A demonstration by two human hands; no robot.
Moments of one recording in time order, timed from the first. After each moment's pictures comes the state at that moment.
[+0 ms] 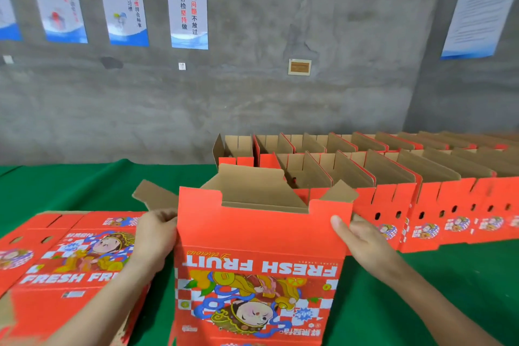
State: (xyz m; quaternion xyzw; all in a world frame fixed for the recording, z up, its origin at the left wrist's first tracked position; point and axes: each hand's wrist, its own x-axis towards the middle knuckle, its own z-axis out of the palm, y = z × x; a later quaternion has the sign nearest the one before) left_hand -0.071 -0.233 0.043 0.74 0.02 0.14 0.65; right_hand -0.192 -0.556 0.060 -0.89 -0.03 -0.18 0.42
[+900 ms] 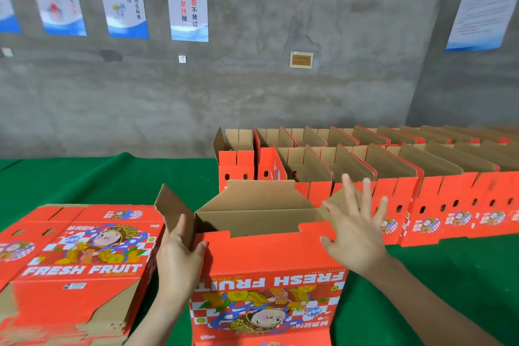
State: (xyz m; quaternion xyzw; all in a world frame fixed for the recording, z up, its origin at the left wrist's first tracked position) left_hand -0.112 -0.265 0.003 0.84 0.01 0.24 0.48; right_hand -0.168 -0.549 0.047 -0.97 0.08 -0.21 -0.02
